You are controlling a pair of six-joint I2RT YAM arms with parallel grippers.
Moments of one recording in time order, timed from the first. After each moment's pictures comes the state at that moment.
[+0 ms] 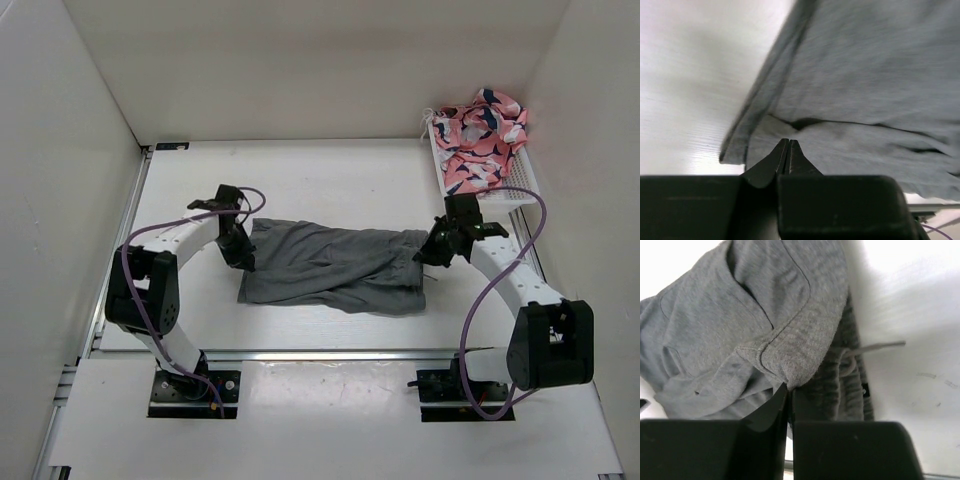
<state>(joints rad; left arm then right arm) -0.24 1.65 1.08 -0.78 0.09 -0.69 0.16 1.32 0.88 -0.60 -0.15 0.68</state>
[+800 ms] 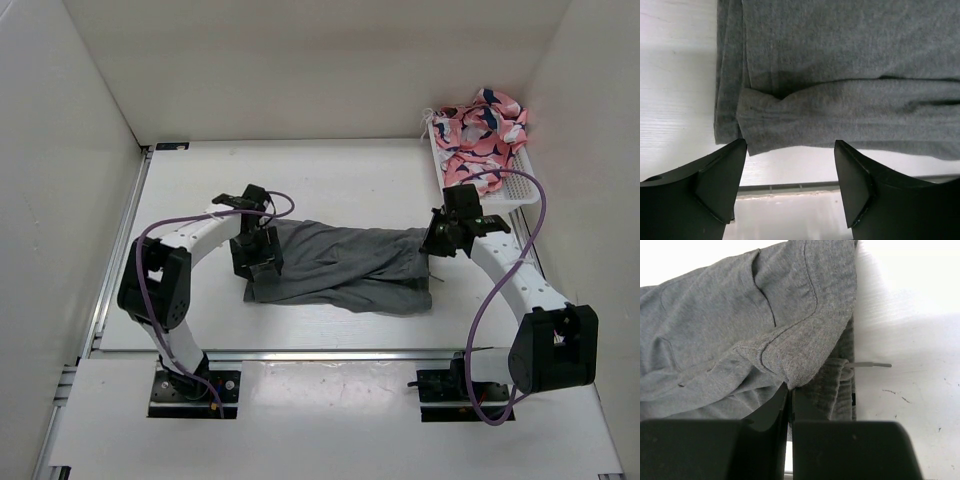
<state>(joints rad) -0.38 1.72 1.20 -0.91 0.10 -0.58 0.19 1.31 0.97 -0.65 -0.04 0.49</state>
